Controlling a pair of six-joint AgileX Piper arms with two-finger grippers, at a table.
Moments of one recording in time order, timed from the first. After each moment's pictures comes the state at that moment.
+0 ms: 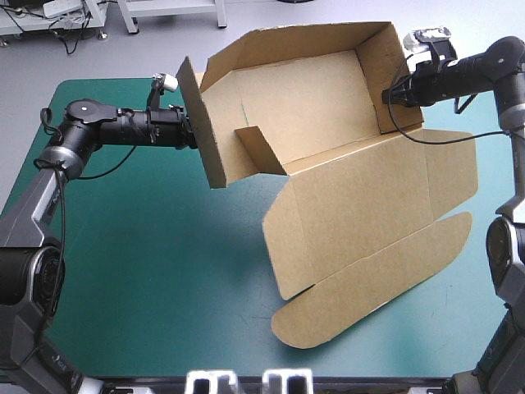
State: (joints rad) left arm -0.03 1.77 -1.50 -1.25 1.19 1.03; right arm -0.10 1.91 -1.99 0.65 1.19 -0.58
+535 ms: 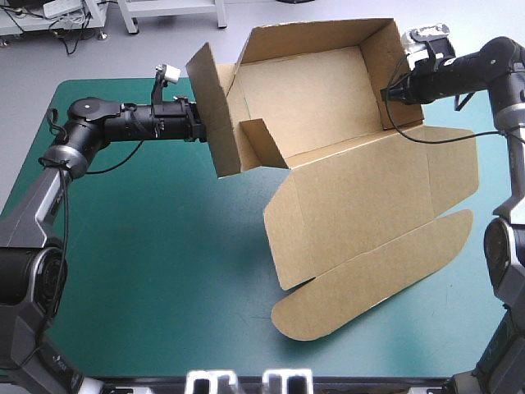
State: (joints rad) left arm -0.05 1.77 -1.52 -1.37 1.19 1.09; right arm -0.07 1.91 -1.99 0.57 1.12 -0.57
